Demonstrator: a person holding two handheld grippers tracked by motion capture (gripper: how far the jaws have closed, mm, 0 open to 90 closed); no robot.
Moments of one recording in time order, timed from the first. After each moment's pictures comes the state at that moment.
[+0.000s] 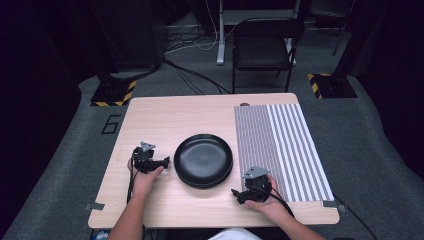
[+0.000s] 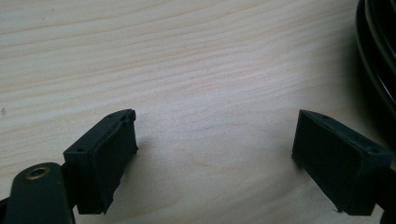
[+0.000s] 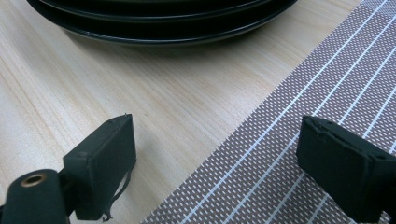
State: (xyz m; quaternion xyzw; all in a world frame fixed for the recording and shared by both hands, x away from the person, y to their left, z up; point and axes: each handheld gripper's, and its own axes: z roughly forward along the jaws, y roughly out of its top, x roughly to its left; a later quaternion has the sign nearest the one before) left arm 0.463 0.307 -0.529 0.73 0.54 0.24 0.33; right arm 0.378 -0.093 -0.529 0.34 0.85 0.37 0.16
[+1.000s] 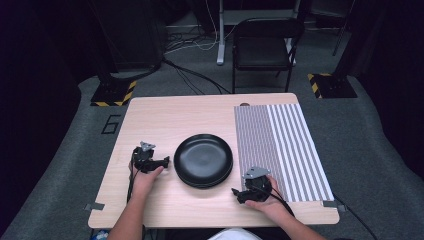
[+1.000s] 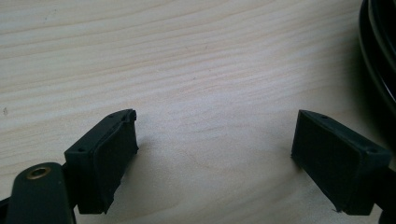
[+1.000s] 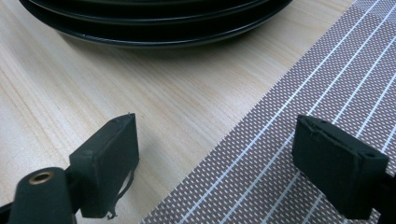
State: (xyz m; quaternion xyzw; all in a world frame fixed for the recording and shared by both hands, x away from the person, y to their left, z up) left arm 0.464 0.307 -0.529 0.73 0.55 0.24 0.33; right arm 0.377 -0.093 -0.528 0.35 0.85 0.37 0.16
